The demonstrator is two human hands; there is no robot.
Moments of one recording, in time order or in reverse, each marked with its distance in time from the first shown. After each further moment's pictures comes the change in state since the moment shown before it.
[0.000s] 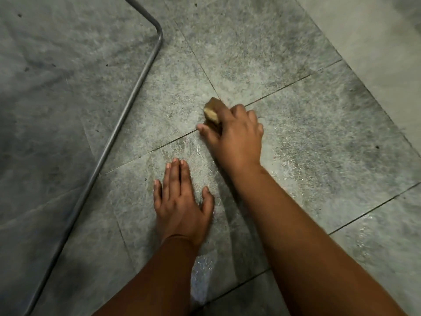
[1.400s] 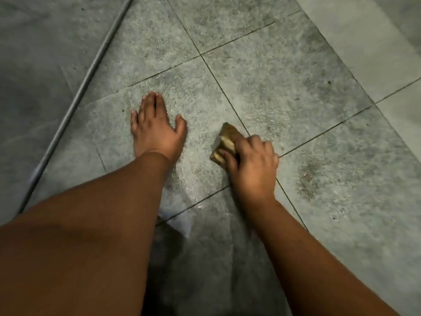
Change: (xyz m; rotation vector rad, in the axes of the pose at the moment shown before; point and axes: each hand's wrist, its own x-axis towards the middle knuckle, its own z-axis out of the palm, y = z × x) left_hand -0.008 -0.003 0.000 -0.058 0.028 0.036; right_hand -0.214 0.066 -0.049 -0.035 0.038 0.079
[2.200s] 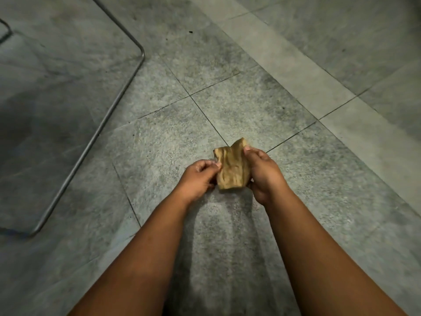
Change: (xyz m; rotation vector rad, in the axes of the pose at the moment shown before) left_hand -0.114 0.070 -0.035 -1.206 -0.612 -0.275; right_hand -0.020 0.005 -0.086 1.294 -0.193 0.760
